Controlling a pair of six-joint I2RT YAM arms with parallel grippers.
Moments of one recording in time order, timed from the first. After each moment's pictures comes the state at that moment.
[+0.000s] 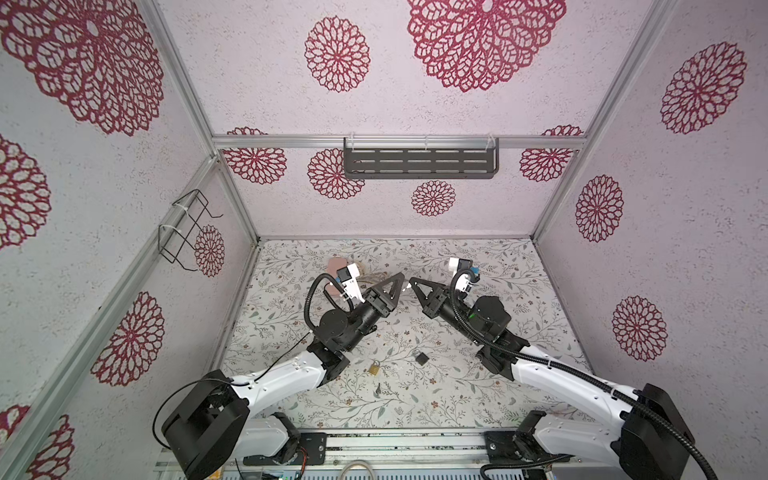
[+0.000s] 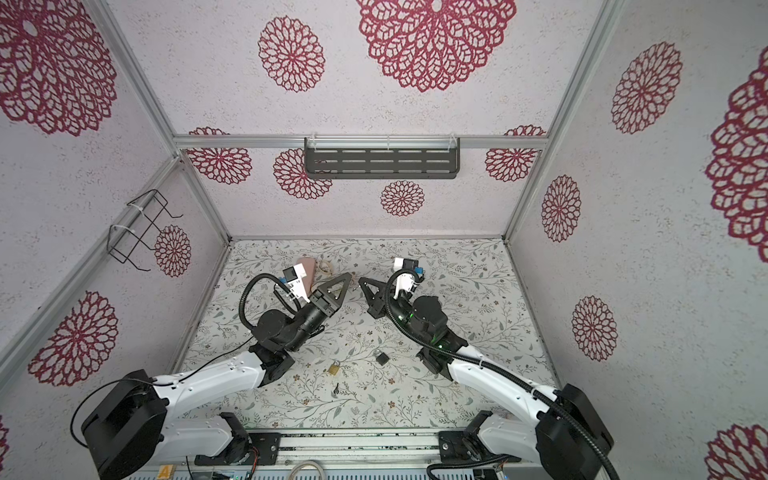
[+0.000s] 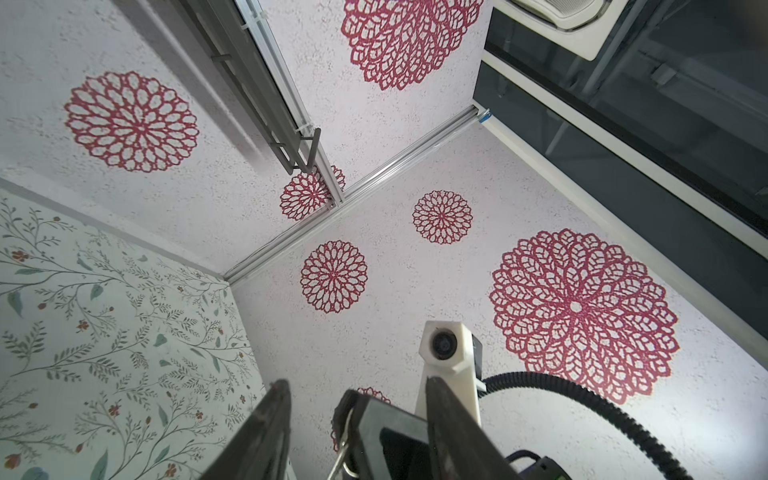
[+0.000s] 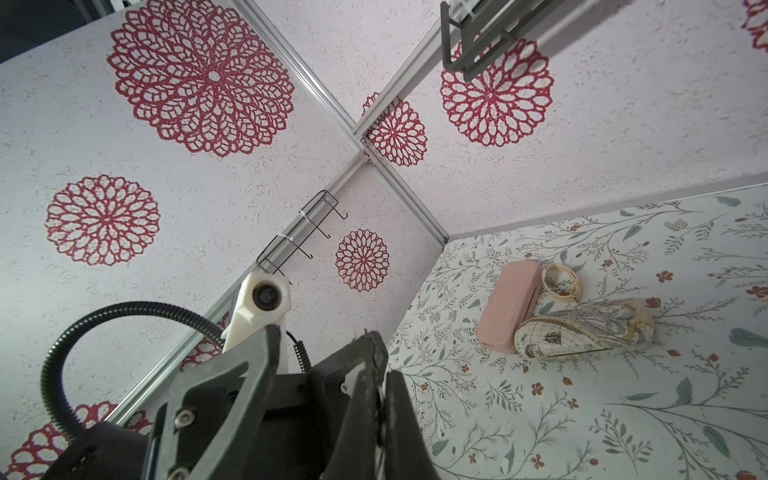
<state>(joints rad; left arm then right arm) -0.77 1.31 0.61 1.01 -0.06 -1.07 0.78 1.17 0.71 0.60 -0.05 0.80</state>
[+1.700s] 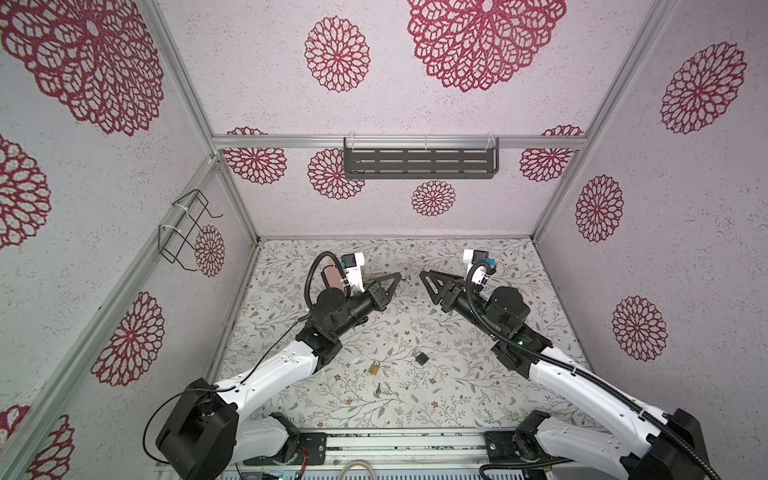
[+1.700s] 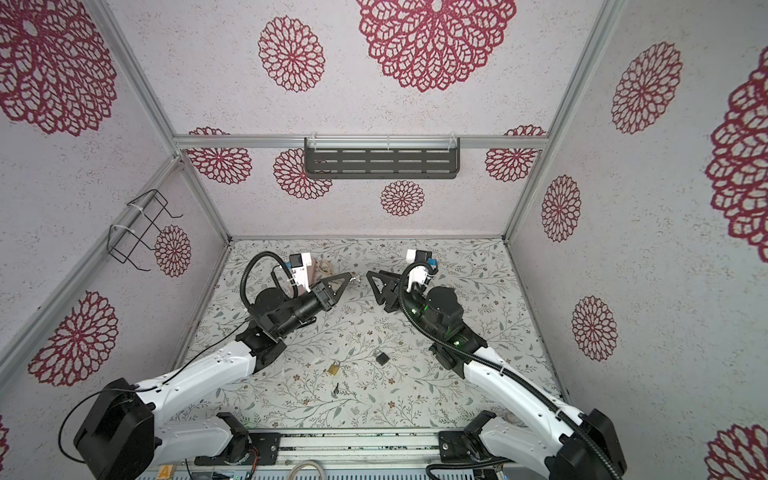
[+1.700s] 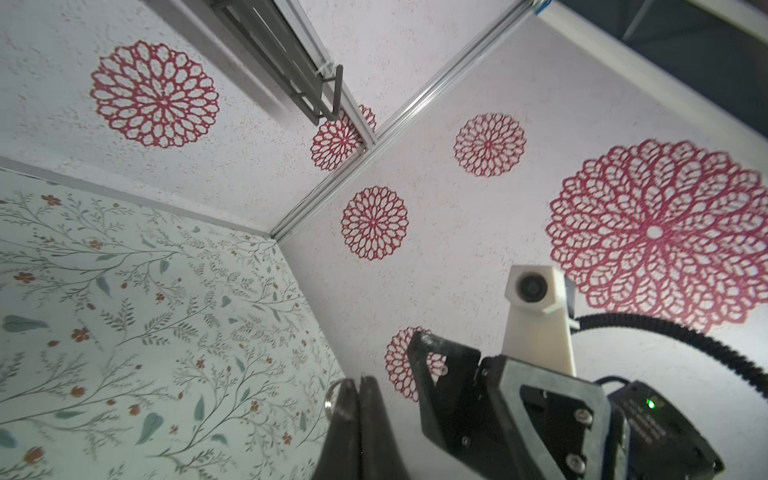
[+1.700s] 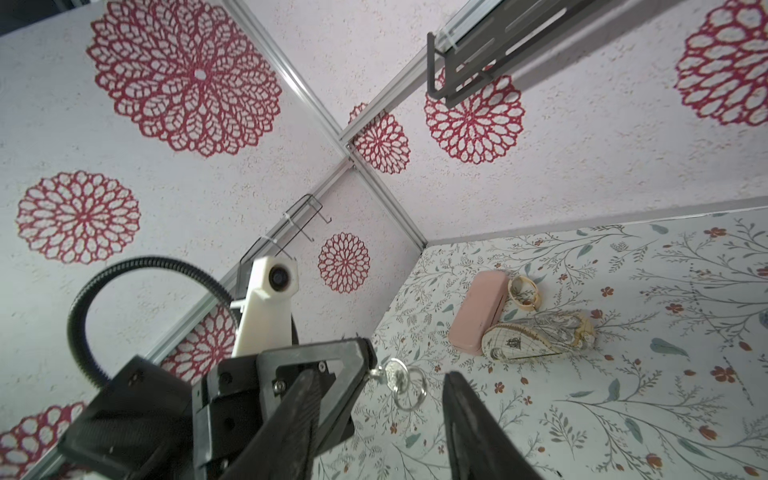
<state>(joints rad) -0.63 1.26 0.77 0.57 0.26 -0.85 0.65 1.06 0.80 0.32 -0.21 0.70</state>
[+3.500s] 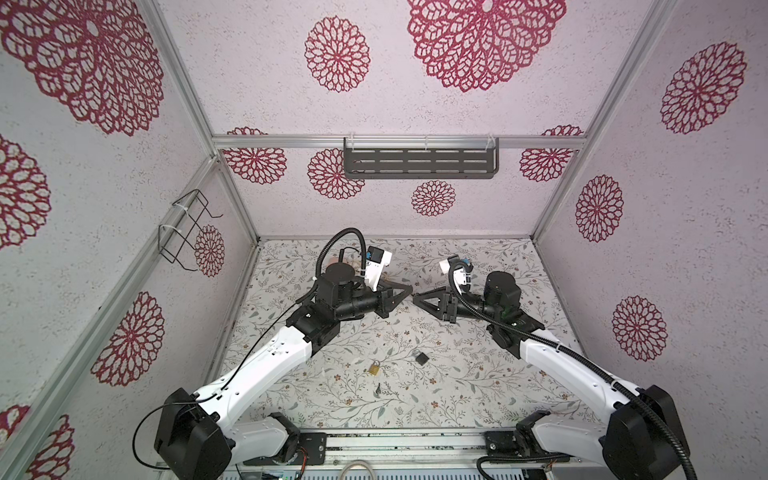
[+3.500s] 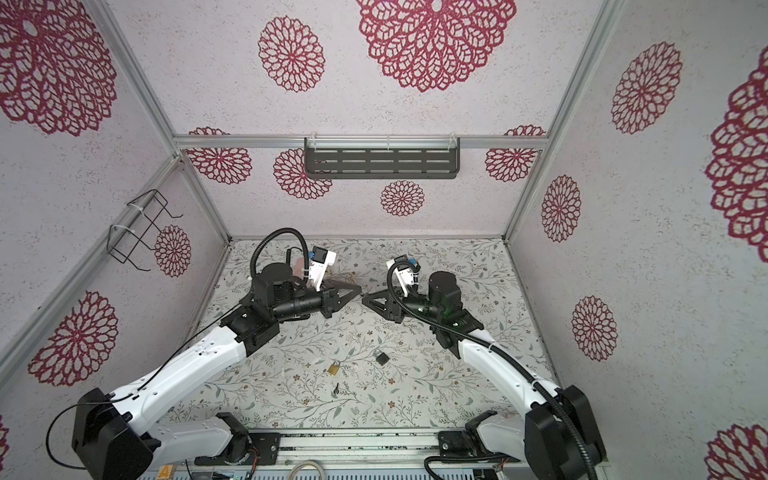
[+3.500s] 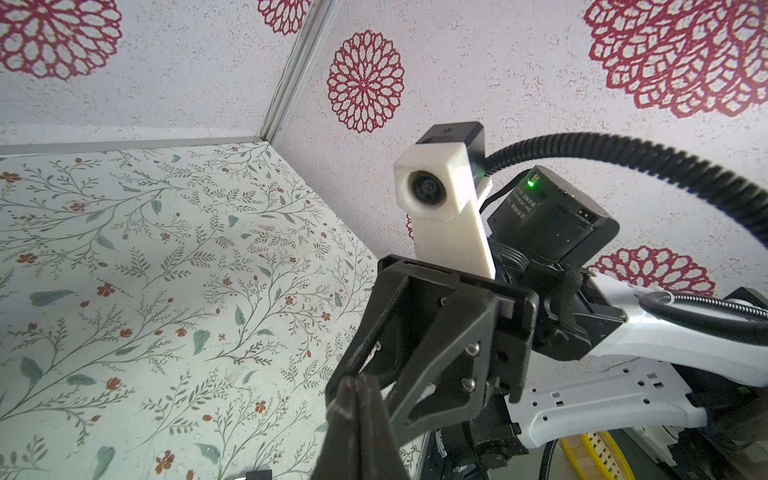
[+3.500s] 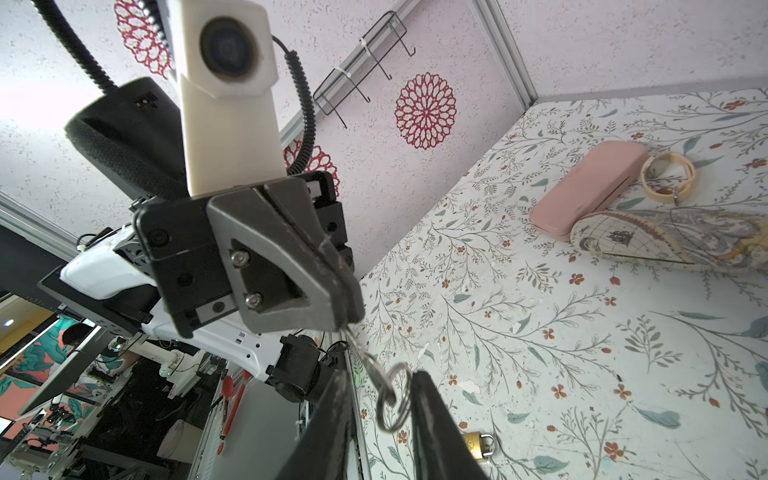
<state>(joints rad) -0.62 1.26 1.01 0.03 0.51 -0.48 0.50 1.21 0.81 0.30 -0.87 0.61</state>
